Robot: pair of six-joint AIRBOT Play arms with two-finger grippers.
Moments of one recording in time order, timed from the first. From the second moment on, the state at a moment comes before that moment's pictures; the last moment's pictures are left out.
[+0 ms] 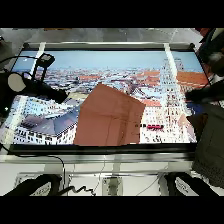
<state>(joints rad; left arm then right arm) -0.10 -1.16 1.30 1.42 -1.17 -1.19 -0.14 -1.06 1.23 -1.44 1.43 1.33</state>
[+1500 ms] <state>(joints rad) 0.33 -1.23 0.84 1.12 -1.34 -1.08 -0.06 -1.38 0.39 -0.40 1.01 0.99</state>
